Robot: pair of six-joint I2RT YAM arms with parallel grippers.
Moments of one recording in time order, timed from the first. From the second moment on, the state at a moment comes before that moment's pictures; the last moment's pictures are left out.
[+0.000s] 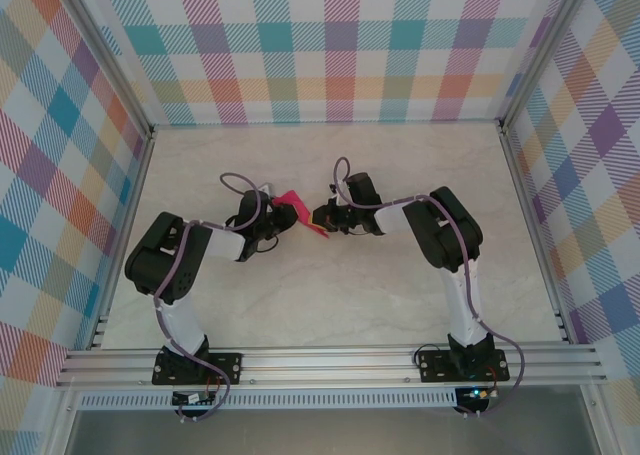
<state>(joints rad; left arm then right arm) -0.39 1.83 0.73 0.53 0.21 -0.79 0.53 2.19 1.18 0.32 -0.76 0.90</state>
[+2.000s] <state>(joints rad) -0.39 1.92 0.89 0.33 0.09 -0.84 0.49 2.09 1.26 0.03 -0.78 0.55</state>
